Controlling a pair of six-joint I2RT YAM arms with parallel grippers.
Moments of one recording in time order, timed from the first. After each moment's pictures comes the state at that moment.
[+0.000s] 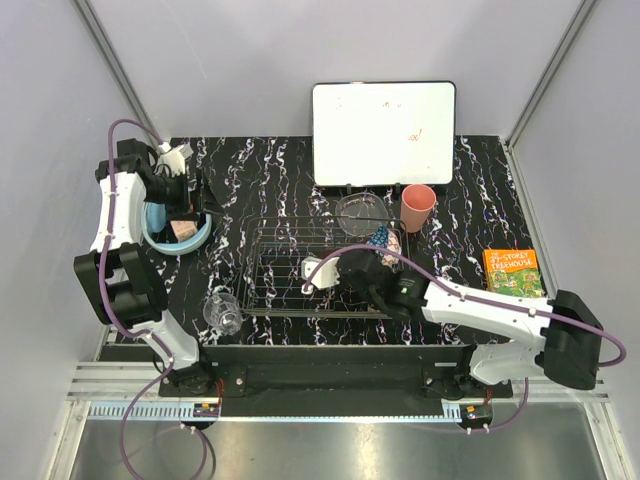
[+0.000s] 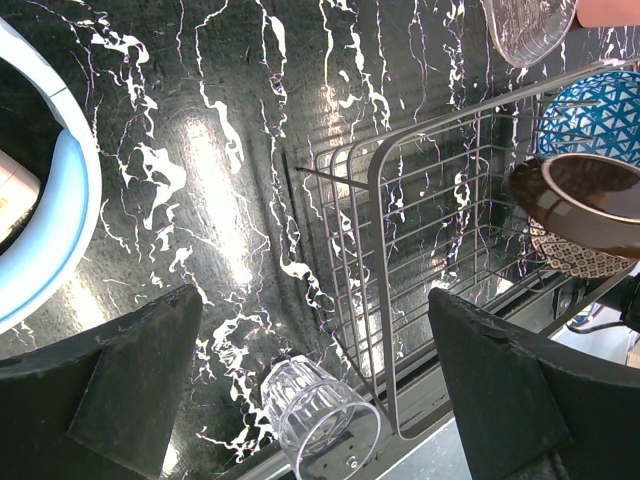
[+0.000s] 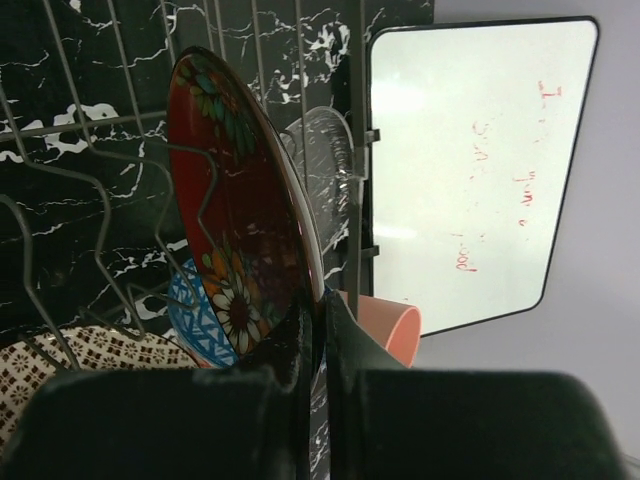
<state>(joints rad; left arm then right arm) 0.28 1.70 1.57 -1.12 0.71 0.21 1.11 1.27 0.89 -0.21 0.53 -0.90</state>
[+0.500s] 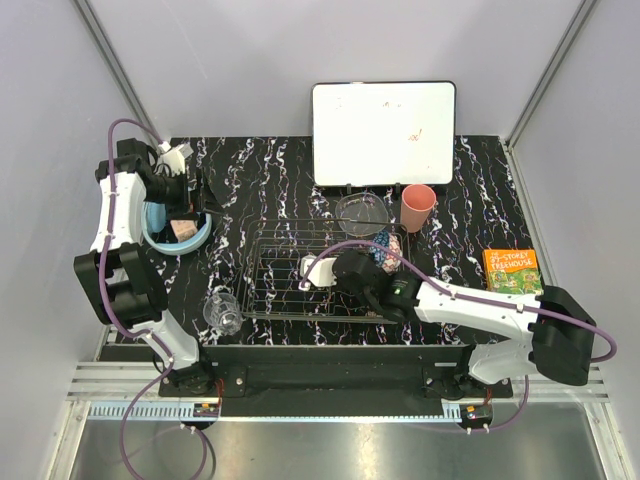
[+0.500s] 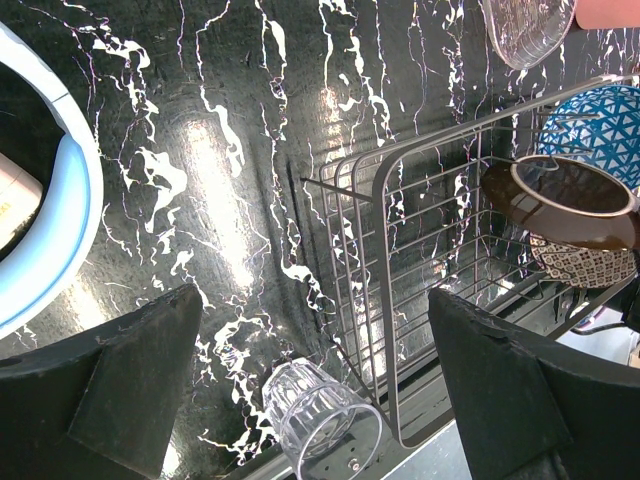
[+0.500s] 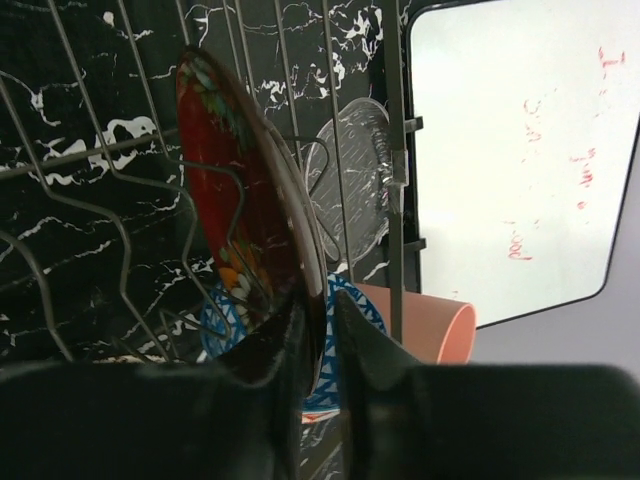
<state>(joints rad) 0.28 1.70 1.57 -1.11 0.71 0.21 1.11 1.34 0.87 -0.19 0.53 -0.77</state>
